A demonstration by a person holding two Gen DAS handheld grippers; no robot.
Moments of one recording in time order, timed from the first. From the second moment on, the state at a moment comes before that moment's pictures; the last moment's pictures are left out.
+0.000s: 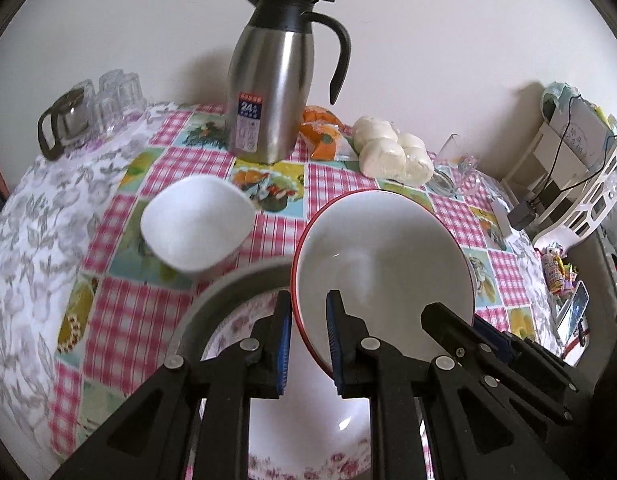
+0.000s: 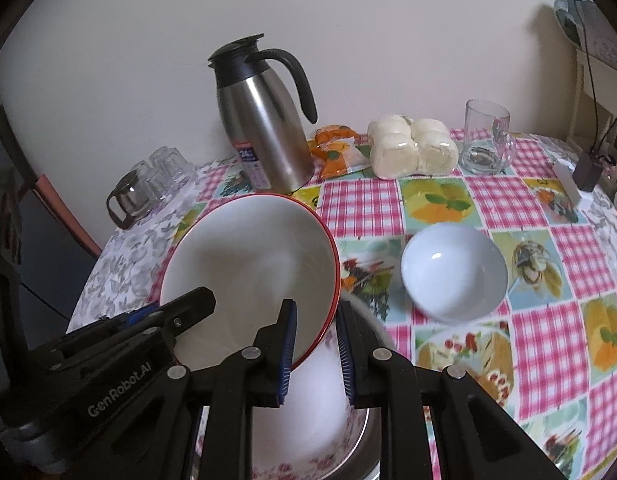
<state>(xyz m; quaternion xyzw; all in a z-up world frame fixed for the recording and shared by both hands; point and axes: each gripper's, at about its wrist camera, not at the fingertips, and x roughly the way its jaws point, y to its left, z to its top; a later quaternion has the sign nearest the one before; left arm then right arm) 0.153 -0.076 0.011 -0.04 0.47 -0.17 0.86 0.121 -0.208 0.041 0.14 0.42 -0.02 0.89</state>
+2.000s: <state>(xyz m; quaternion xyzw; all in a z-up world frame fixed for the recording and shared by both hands) 0.151 -0.051 -0.034 -0.07 0.53 -0.15 0.83 0.117 -0.186 -0.013 0.16 0.47 -0.02 0.87</state>
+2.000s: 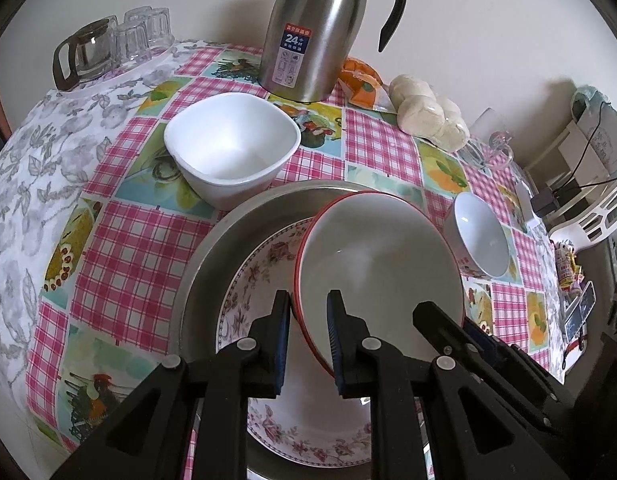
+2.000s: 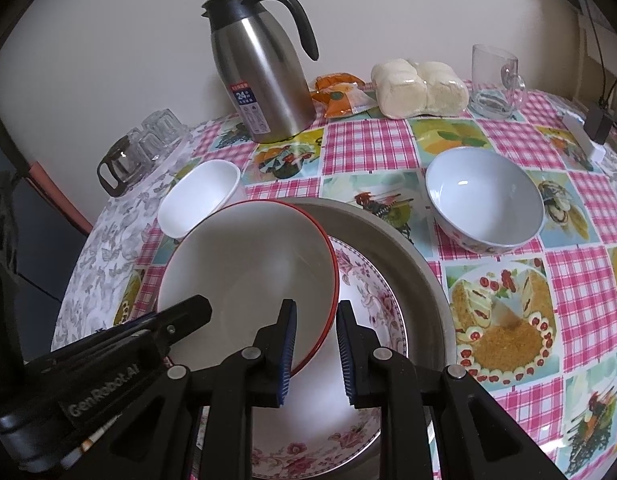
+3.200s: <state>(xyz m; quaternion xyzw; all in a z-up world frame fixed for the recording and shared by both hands) 0.152 -0.028 -0.013 -0.10 0.51 -0.13 0.84 0.115 -0.191 -0.001 0.14 0.46 -0.04 0.87</state>
